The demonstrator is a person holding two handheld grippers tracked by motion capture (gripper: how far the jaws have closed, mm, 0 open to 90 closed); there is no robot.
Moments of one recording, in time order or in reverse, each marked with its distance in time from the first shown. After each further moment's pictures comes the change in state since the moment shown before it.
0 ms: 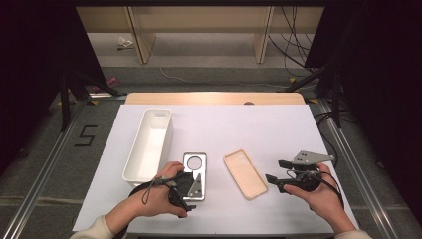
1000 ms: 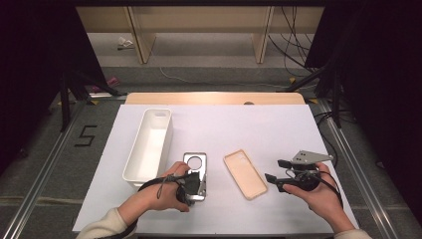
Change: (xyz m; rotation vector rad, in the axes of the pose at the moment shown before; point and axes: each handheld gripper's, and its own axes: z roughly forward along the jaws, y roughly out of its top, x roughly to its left) left arm 0.008 0.003 0.029 0.125 -0.004 0.044; right arm 0.000 0.000 0.002 0.001 -0.002 -0.003
